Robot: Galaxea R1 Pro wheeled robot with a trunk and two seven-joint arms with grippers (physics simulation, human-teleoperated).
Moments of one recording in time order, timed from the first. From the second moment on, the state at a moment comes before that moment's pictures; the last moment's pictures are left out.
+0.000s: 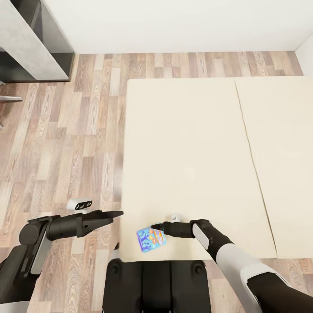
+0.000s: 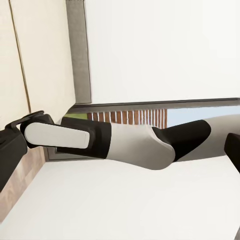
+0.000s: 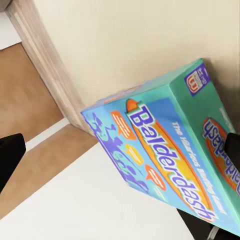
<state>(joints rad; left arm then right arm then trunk) -0.45 0.18 0.14 -1.52 0.30 1.00 -1.57 -0.86 0.07 0.23 -0.35 -0.43 0.55 0.65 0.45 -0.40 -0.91</state>
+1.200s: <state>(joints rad) -0.45 0.18 0.14 -1.52 0.30 1.00 -1.57 -0.86 0.07 0.27 -0.36 -0.43 0.53 0.65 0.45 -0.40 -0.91</state>
